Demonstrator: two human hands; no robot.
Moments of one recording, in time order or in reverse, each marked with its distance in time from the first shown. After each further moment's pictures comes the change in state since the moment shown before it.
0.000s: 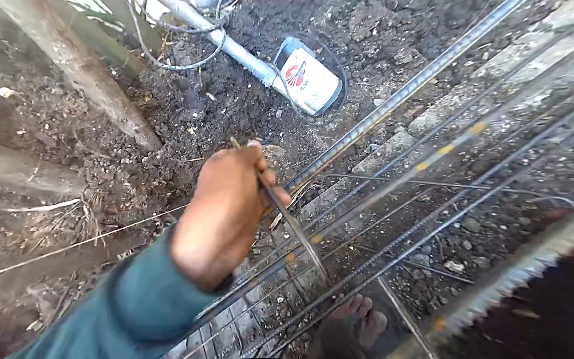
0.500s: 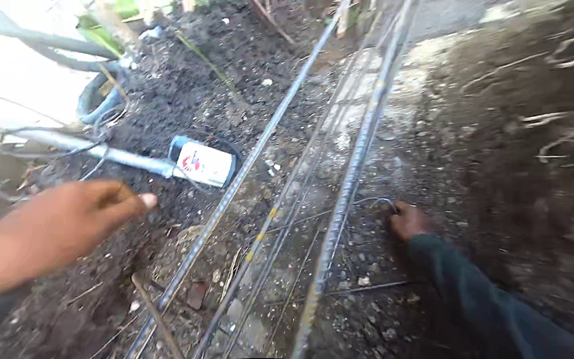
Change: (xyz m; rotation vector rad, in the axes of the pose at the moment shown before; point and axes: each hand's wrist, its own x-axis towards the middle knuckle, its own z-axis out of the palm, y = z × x) left_hand 0.106 0.110 0.034 1.659 -0.280 0.603; right_hand 0.109 0.087 0.025 0.069 0.126 -0.066
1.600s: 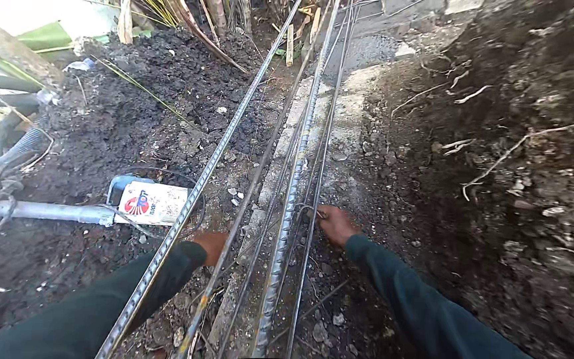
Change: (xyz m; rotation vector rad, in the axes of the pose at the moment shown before) left_hand 0.212 0.115 0.237 0.183 -0.666 0.430; right_hand 0.028 -0.084 0.004 0.118 -0.189 -0.164
